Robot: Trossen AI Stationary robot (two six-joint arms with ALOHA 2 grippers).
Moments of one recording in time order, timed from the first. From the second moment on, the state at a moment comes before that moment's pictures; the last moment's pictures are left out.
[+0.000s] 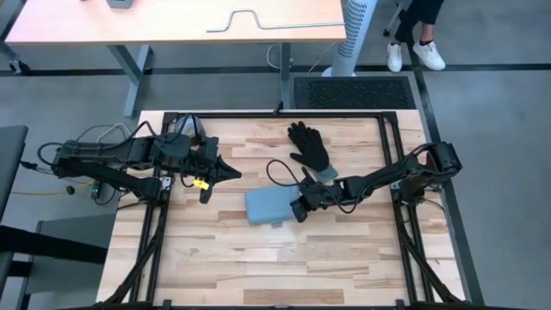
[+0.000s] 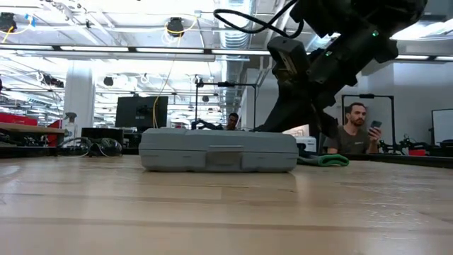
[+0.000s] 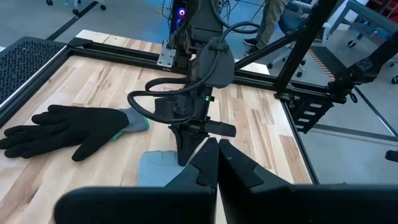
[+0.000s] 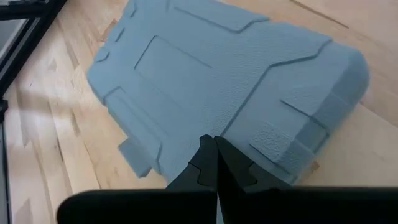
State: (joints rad) left arm -0.06 0.97 1.08 -0.46 -0.02 -0.20; right arm 0.15 1.67 0.76 0.16 0.16 0.92
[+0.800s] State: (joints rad) left arm -0.29 1.05 0.47 -0.11 -0.47 -0.68; right arm 0.37 1.57 0.76 0.01 0.31 1.15
